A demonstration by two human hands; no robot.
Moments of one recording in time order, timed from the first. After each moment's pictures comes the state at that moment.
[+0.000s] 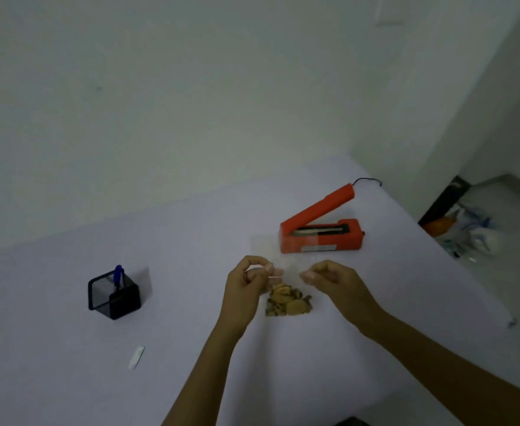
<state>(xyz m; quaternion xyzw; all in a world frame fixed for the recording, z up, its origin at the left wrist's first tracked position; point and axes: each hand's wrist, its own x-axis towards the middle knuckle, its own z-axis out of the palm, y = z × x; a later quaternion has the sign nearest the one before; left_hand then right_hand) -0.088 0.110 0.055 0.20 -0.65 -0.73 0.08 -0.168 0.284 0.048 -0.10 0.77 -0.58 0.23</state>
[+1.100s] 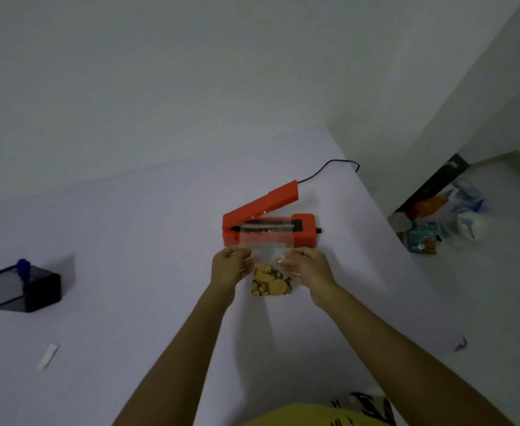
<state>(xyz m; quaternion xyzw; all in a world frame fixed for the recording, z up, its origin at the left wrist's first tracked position) -0.245 0.185 -0.025 0.46 -0.54 -0.71 0.02 -0.314 0.337 -0.032 0.12 0.70 -0.63 0.33</state>
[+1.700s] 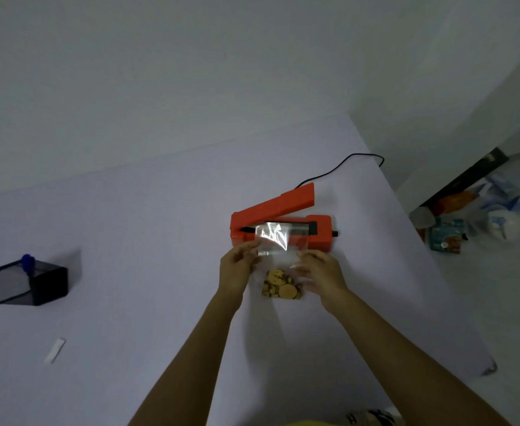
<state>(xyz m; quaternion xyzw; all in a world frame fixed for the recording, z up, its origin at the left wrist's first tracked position) -0.256 0.178 -0.061 0.41 -0.60 -0.68 0.05 -0.338 0.331 -0.066 0.16 0.70 -0.60 0.37</state>
